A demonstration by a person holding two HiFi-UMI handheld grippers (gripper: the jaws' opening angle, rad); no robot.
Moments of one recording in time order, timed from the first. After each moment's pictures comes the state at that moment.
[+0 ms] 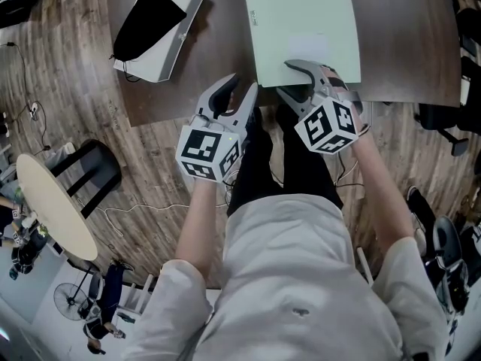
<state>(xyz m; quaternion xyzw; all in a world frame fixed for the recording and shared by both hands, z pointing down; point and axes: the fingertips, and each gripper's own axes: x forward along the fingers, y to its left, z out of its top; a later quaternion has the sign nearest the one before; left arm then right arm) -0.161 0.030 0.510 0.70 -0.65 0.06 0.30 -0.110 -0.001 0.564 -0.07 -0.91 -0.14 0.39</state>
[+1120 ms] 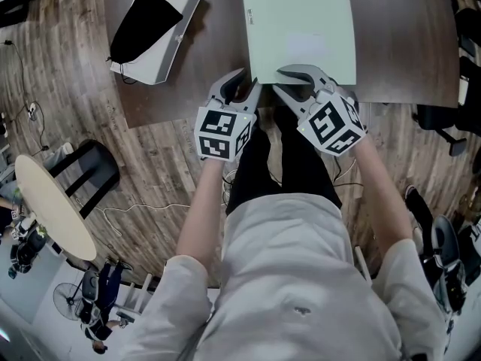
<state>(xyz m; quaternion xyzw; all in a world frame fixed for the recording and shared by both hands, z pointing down) -0.149 0.010 0.568 0.69 -0.63 0.11 0.34 -0.115 0.003 0.544 -0.09 -0.93 -0.03 0.35</state>
